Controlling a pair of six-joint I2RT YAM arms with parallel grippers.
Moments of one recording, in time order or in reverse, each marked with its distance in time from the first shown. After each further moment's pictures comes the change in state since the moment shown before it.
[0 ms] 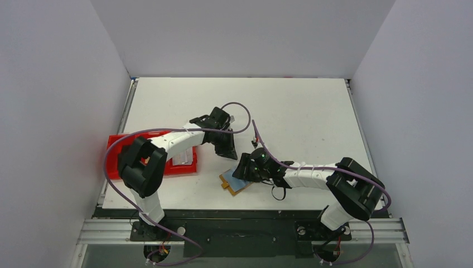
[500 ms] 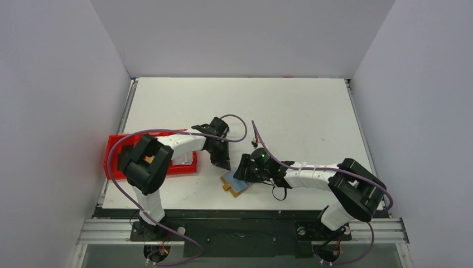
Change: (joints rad) left arm 0.000 0.047 -0.121 0.023 -0.047 0.015; right arm 0.000 -0.016 0.004 -0.050 -0.001 -0.019
